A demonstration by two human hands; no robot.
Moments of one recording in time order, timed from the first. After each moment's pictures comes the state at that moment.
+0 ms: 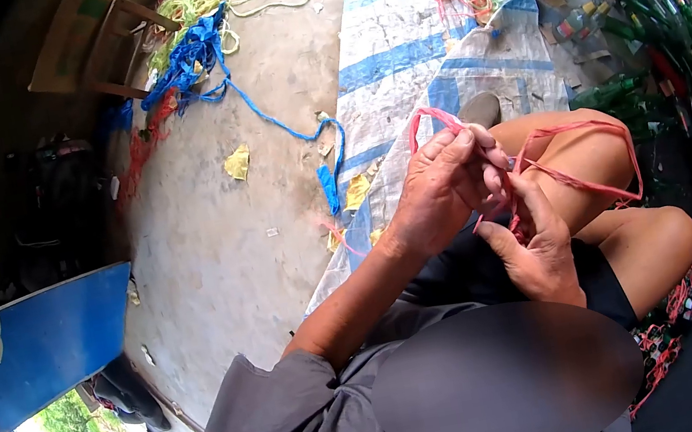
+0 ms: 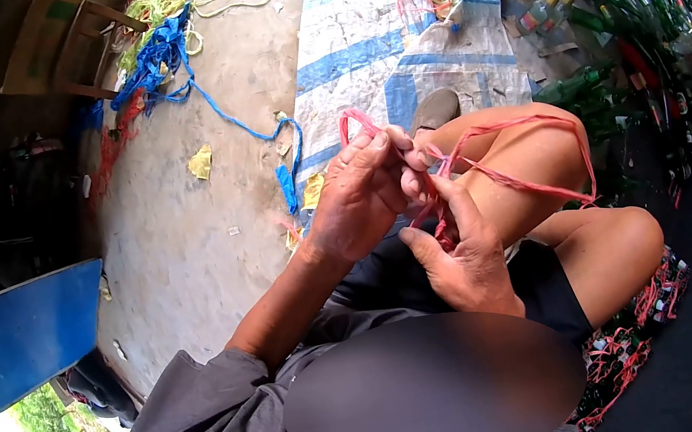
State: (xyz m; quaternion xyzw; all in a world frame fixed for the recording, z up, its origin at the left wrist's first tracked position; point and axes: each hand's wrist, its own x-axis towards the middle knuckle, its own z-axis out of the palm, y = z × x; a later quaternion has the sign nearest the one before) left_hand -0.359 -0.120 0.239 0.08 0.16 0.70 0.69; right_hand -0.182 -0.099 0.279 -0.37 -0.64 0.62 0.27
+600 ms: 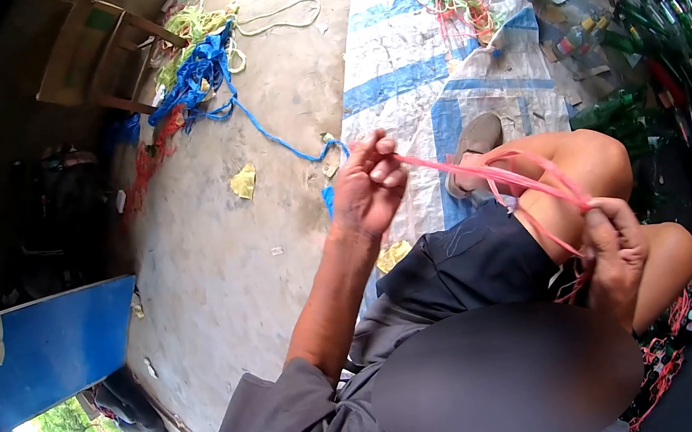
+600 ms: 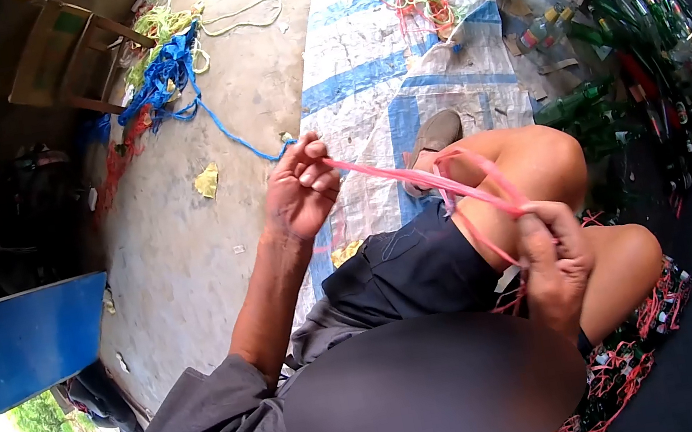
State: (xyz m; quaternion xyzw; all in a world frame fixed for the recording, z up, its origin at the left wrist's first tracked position) left_hand -0.456 -0.125 0.188 -0.08 0.22 0.75 0.62; right_hand -0.122 -0.065 0.306 -0.49 -0.55 0.56 0.38
